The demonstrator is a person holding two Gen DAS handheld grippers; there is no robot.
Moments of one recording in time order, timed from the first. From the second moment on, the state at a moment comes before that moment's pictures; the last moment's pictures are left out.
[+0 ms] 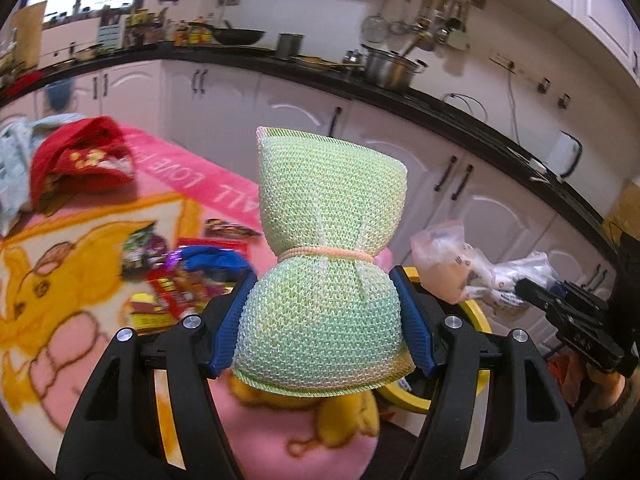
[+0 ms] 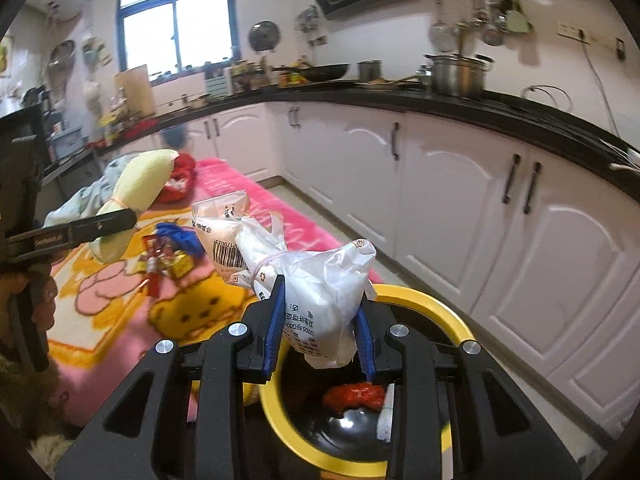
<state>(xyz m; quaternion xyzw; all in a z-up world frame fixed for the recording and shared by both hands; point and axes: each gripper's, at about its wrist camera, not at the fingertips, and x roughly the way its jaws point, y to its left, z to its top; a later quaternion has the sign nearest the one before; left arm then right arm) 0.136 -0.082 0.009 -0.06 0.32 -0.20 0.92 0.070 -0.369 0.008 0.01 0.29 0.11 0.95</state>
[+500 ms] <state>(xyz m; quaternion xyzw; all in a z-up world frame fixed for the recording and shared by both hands) 0.142 -0.170 -0.018 -0.01 0.35 -0.28 0.90 0.076 -0.426 -0.015 0.03 0.32 0.01 0.95</state>
